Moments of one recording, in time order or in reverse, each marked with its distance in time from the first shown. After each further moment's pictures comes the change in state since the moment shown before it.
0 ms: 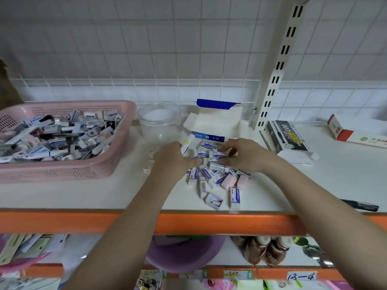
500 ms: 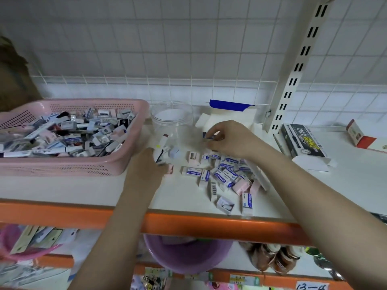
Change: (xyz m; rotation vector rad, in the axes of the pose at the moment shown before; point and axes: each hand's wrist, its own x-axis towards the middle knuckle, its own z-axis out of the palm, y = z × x) left_hand -0.022 -0.047 -0.039 0.128 0.283 -0.057; right_hand 0.026 -0.051 -0.006 0.266 0.135 -0.147
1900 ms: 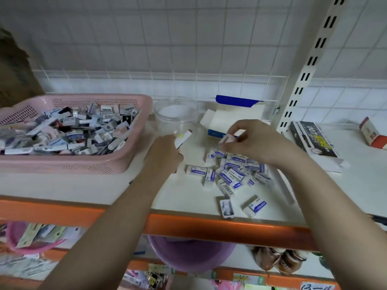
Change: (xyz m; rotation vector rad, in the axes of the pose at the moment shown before) left_hand 0.043 0.014 0.025 0.172 -0.158 0.044; right_hand -0.029 -0.002 -0.019 0.148 0.015 0.116
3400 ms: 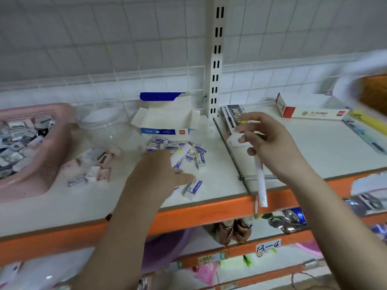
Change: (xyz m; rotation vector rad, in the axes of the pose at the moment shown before) left_hand -0.086 0.113 0.014 -0.038 -0.265 0.288; right_hand -0.091 0.099 -0.068 0.485 0.445 0.001
